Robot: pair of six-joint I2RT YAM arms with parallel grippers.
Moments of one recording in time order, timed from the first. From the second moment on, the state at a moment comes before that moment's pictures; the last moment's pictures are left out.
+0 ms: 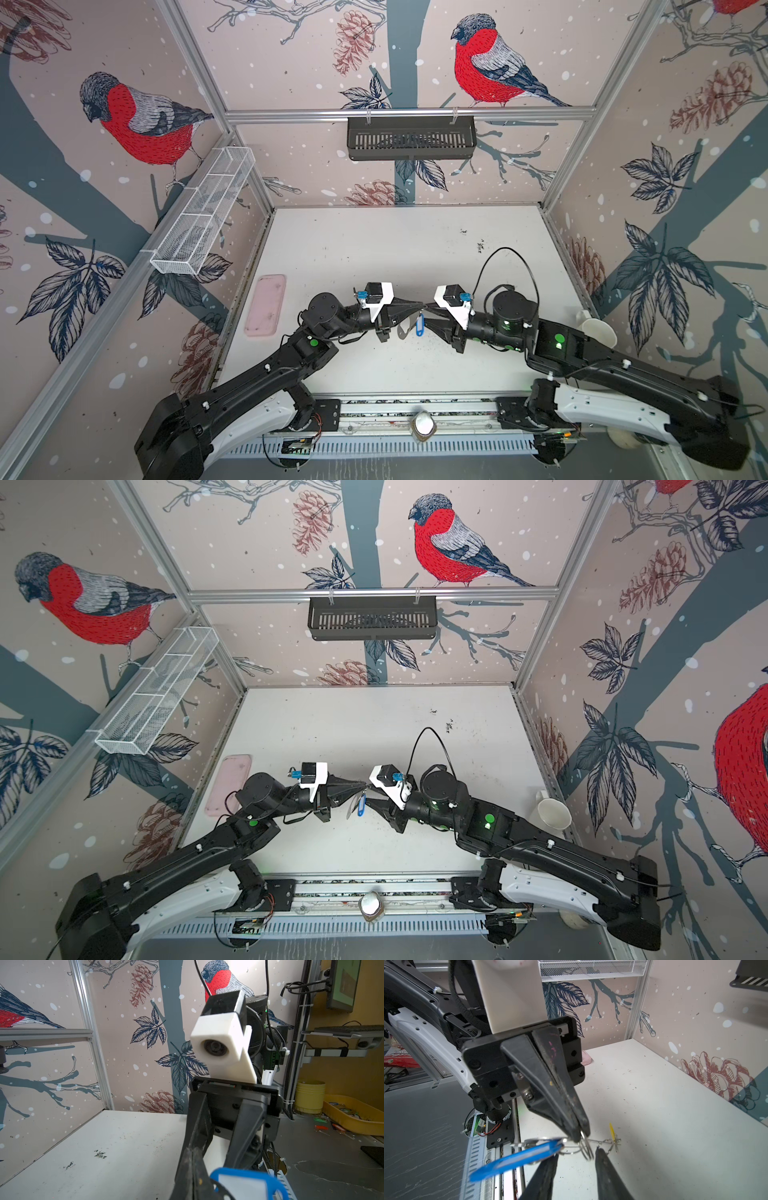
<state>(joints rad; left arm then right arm) -0.80 0.89 0.50 0.61 0.66 -0.08 1.12 0.84 0.80 -0.19 -0.13 -0.02</state>
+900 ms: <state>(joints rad) -0.78 0.90 0.46 0.75 0.74 -0.14 1.12 0.86 0.83 -0.21 -0.13 -0.05</state>
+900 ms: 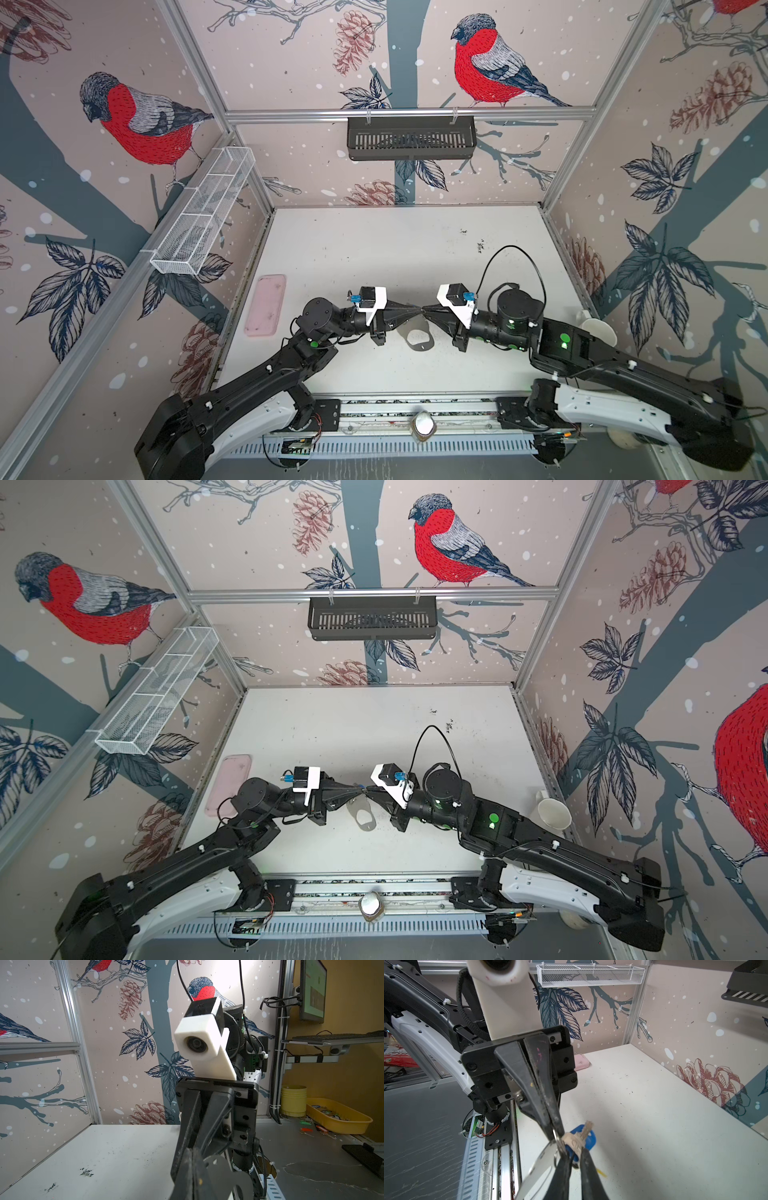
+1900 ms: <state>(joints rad) -0.78 0.89 0.45 0.77 0.76 -0.15 1.14 0.80 0.82 -0.18 -0.15 -0.05</state>
